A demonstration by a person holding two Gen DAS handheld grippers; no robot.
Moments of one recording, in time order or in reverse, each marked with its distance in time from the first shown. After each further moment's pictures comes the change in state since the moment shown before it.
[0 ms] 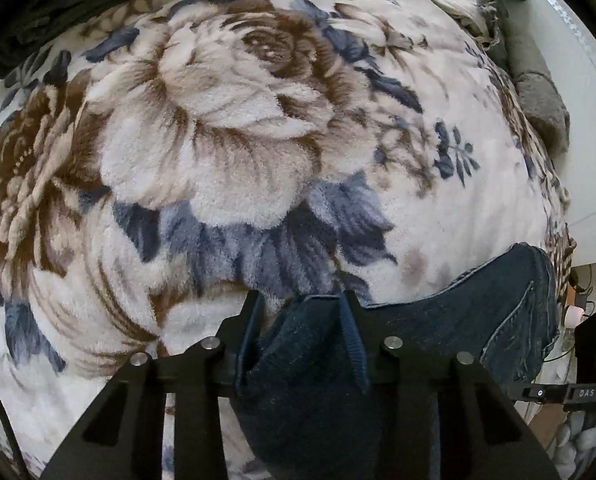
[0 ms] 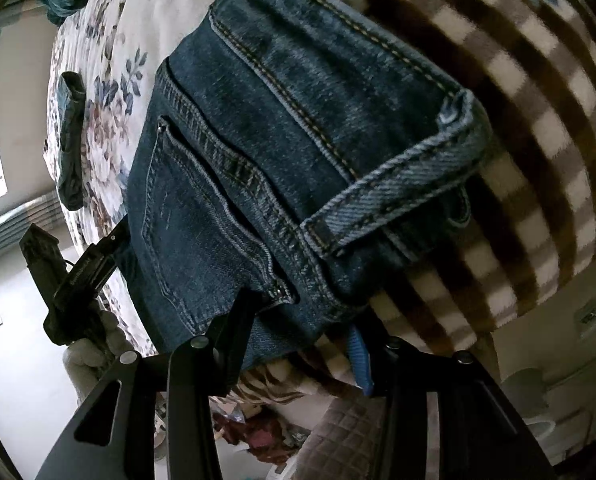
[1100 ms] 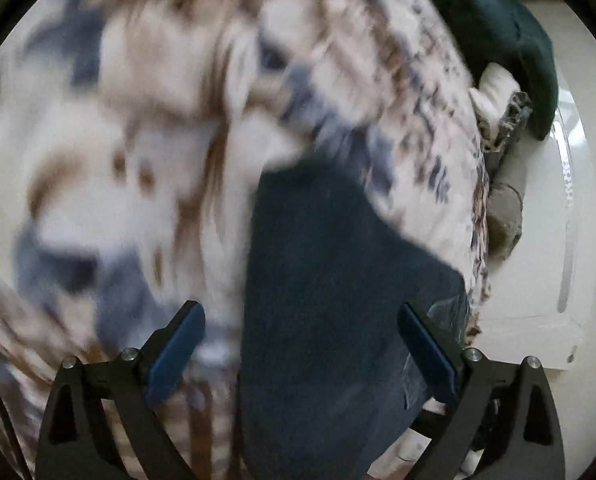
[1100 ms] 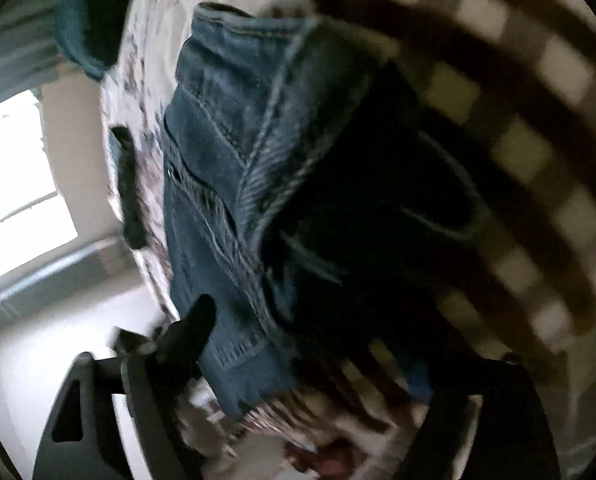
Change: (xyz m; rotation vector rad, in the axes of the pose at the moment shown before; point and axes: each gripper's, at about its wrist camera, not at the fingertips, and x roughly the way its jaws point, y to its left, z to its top) left arm -0.012 0.064 -0.110 -0.528 -0.046 -0.366; right arm 0.012 -0.043 0.001 0.114 -0.145 0.355
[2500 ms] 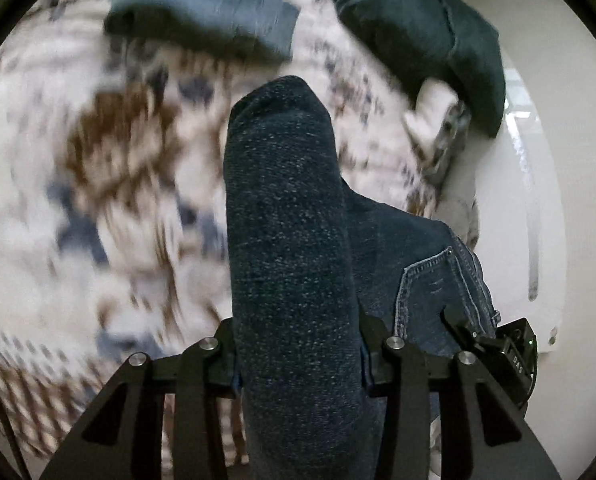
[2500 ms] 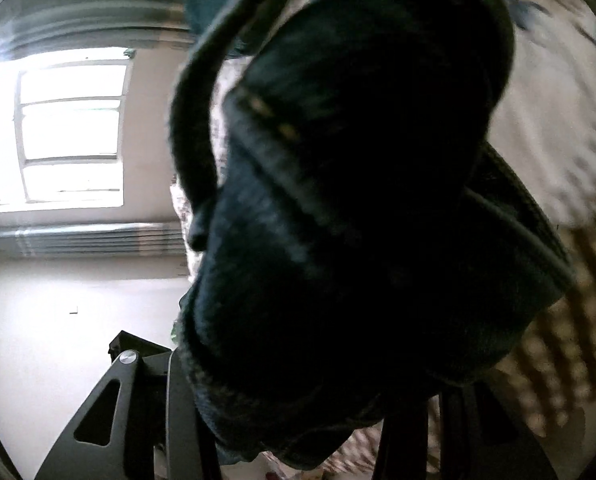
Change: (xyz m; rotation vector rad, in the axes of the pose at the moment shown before) left arm -0.135 -0.098 0.075 0.182 -0.095 0.000; right arm -0.003 0.233 0.002 -0.315 -0.123 0.098
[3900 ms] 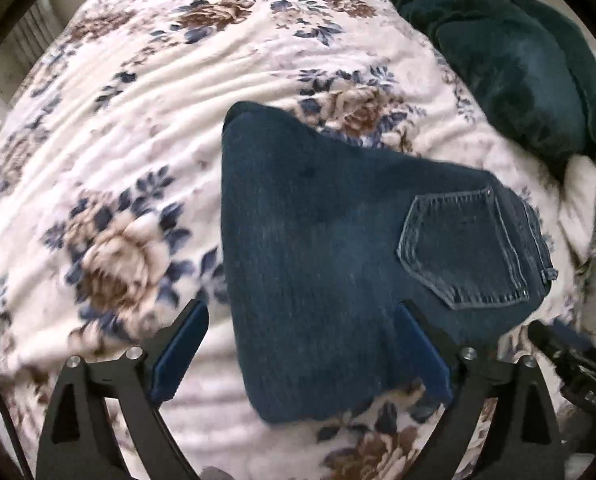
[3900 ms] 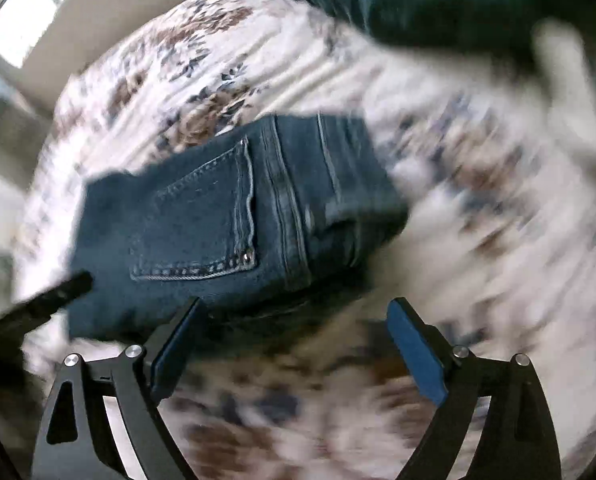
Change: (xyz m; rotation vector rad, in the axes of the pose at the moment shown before) left arm 0.007 0.115 0.324 0.199 -0.110 0.518; right arm 0.370 0.267 0.176 -0.609 0.011 -0.732
